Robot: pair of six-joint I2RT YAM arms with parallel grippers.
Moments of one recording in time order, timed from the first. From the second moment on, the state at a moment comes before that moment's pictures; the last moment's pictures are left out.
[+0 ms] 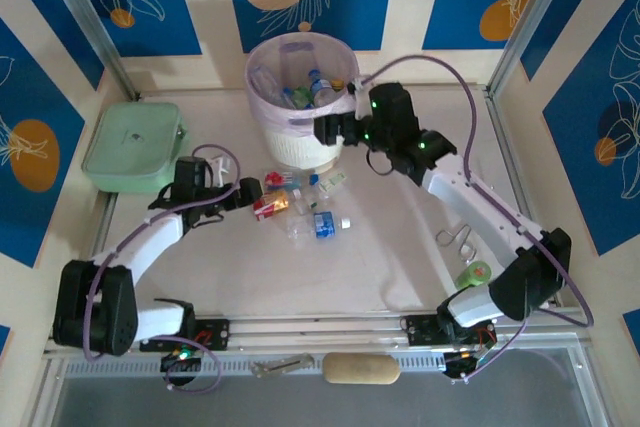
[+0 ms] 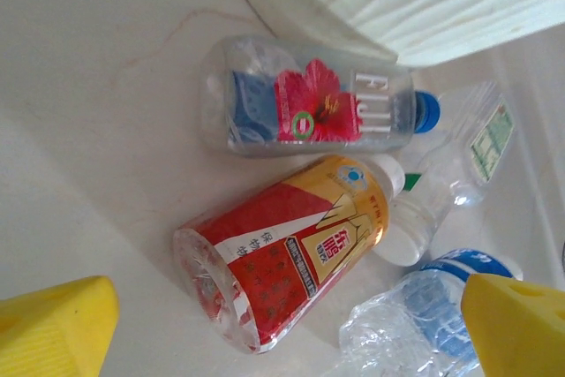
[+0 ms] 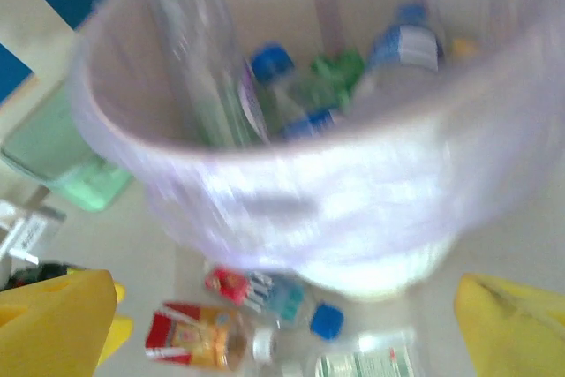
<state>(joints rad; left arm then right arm) -0.19 1.29 0.67 -0.19 0.44 -0.44 0.56 1.41 1.32 -0.40 -0.06 0.31</state>
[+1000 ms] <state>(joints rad) -0.48 1.60 0.92 -0.44 0.23 -0.13 0.49 1.30 0.95 -0.22 -0.08 0.61</state>
